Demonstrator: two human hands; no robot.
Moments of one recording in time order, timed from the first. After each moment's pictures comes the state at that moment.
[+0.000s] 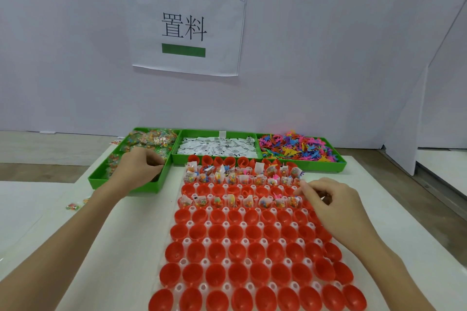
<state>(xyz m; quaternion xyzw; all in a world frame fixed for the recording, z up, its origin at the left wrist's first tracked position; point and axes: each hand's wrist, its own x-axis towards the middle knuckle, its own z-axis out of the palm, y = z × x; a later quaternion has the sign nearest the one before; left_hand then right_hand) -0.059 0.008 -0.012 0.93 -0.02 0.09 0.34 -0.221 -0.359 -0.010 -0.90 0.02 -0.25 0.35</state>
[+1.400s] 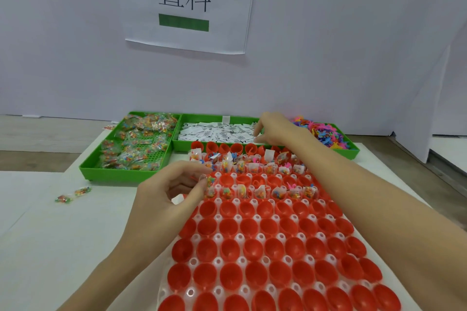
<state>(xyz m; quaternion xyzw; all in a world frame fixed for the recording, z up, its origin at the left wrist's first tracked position) -0.173 -0.040 -0.031 0.74 -0.22 0.15 0.62 -0.017 -0.306 0.024 -1.00 -0.04 -0.01 0.06</state>
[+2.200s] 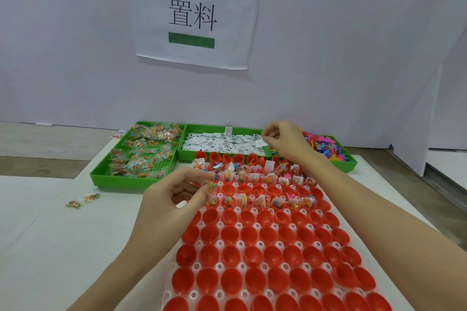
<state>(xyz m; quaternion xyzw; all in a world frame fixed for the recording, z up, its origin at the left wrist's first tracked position) -0.177 -0.040 -0.022 0.73 -0.19 0.15 0.64 -0.038 -0.328 0.019 -0.95 -0.04 -0.17 0.26</state>
